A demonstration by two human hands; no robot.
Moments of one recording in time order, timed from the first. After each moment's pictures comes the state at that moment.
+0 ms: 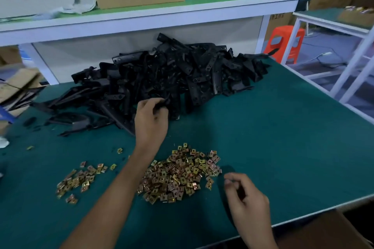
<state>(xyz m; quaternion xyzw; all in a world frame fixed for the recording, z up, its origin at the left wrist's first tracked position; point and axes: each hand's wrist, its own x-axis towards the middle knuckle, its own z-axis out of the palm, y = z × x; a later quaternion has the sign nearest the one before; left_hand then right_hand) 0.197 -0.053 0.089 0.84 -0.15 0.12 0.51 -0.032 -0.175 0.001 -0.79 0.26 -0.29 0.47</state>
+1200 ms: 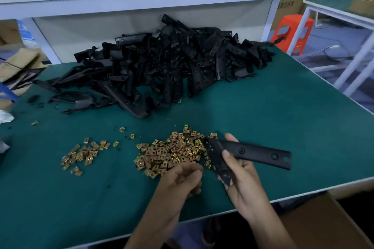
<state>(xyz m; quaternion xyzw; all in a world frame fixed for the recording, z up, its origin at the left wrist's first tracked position) 0.028 -0.017 0.031 0.61 0.00 -0.31 0.73 -0.013 -0.172 0.013 -0.38 0.16 -0.17 0.89</state>
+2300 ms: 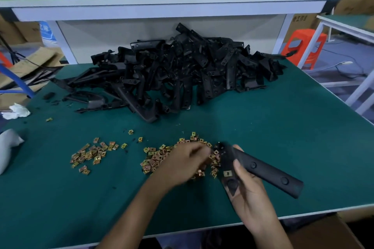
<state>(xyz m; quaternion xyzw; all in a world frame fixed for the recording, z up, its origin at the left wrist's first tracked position) 0.098 -0.032 0.050 0.80 -0.25 -0.24 0.49 -0.012 -0.178 0.003 -0.34 0.16 -0.15 0.91</state>
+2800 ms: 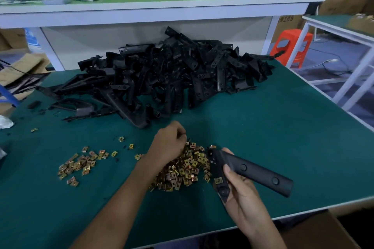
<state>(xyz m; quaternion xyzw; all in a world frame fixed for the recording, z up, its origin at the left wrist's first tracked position) 0.166 -0.053 0.049 0.91 -0.22 -0.09 0.34 -0.010 -0.180 0.010 -0.32 0.17 -0.13 0.92</state>
